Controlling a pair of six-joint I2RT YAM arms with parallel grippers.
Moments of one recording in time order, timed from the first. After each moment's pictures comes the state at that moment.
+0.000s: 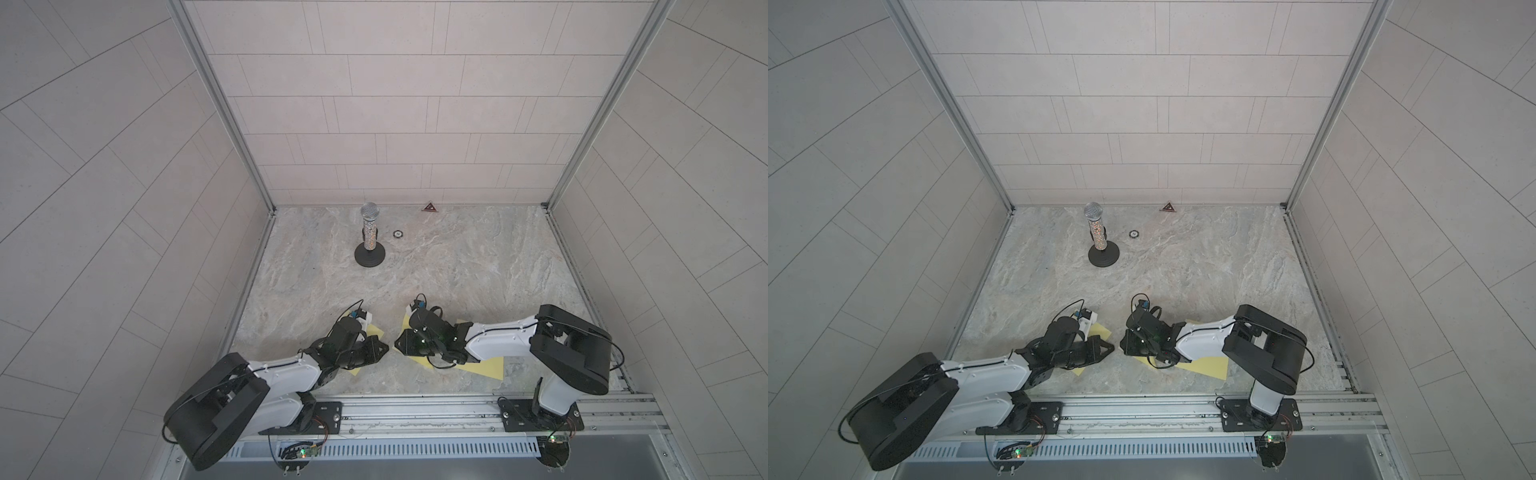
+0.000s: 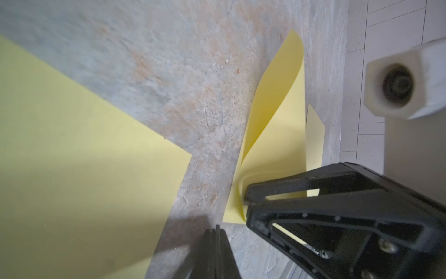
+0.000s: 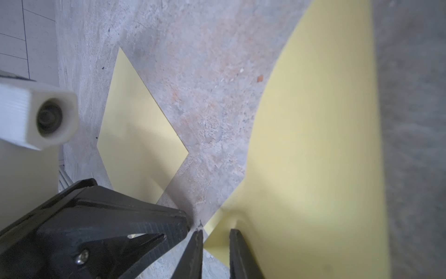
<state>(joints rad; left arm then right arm) -0.67 1.18 0.12 0.31 0.37 -0.91 1.02 1.69 0.71 0.15 -0.09 1.05</state>
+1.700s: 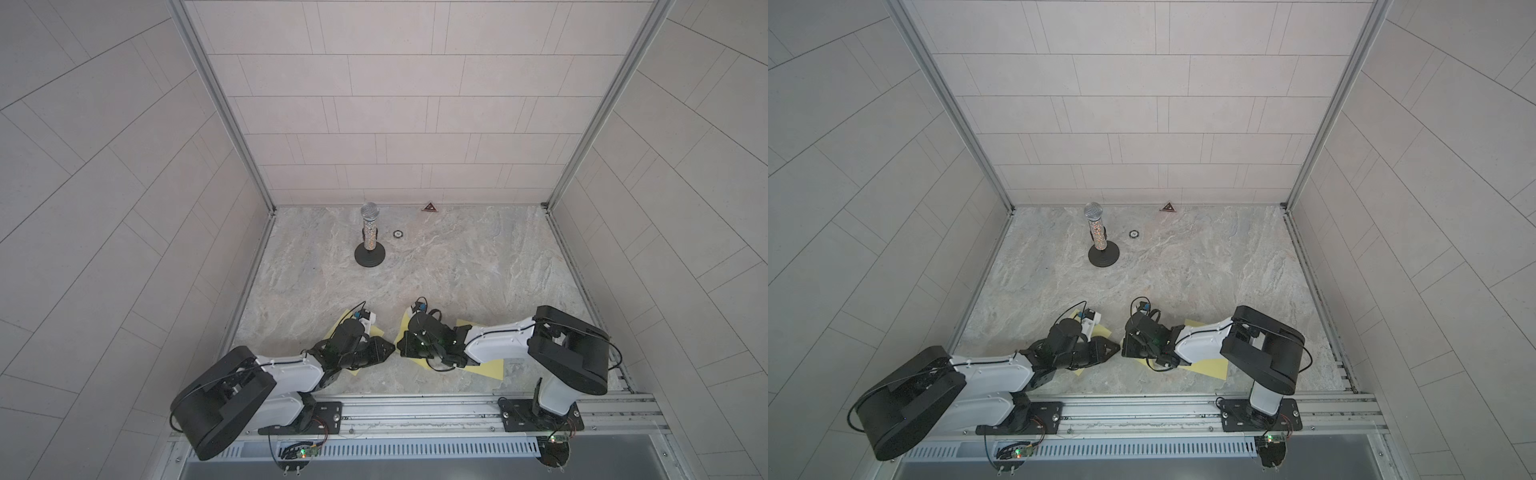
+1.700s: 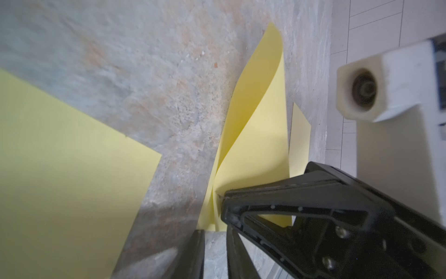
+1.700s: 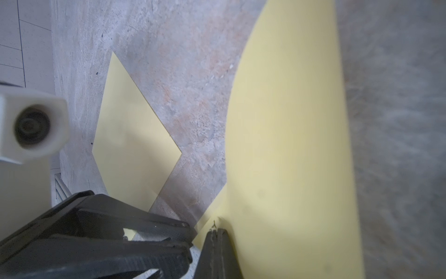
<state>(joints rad) -0.72 1.25 0.11 0.45 0.36 -0.97 1.04 1.70 0.70 0.18 -0.05 1.09</state>
